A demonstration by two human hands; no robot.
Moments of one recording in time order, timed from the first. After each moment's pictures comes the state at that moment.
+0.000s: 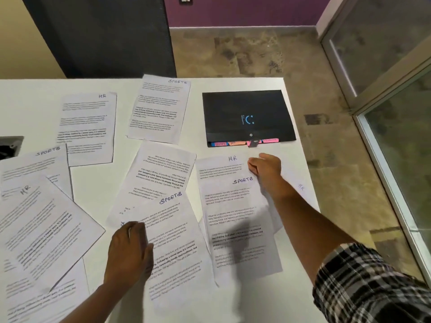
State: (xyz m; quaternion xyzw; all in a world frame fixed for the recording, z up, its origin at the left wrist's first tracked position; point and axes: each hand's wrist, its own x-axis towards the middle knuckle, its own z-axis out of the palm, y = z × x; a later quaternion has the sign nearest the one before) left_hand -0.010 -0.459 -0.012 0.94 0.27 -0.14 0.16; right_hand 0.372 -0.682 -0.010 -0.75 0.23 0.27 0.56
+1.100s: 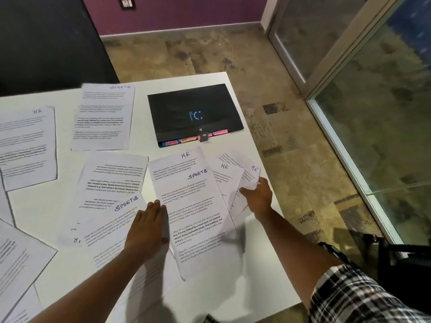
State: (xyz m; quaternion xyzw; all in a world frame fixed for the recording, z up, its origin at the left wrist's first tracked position) left_hand 0.109 -0.559 -0.022 0.97 0.08 -0.24 0.08; right_hand 0.298 -0.845 -0.038 -0.86 0.22 0.17 0.43
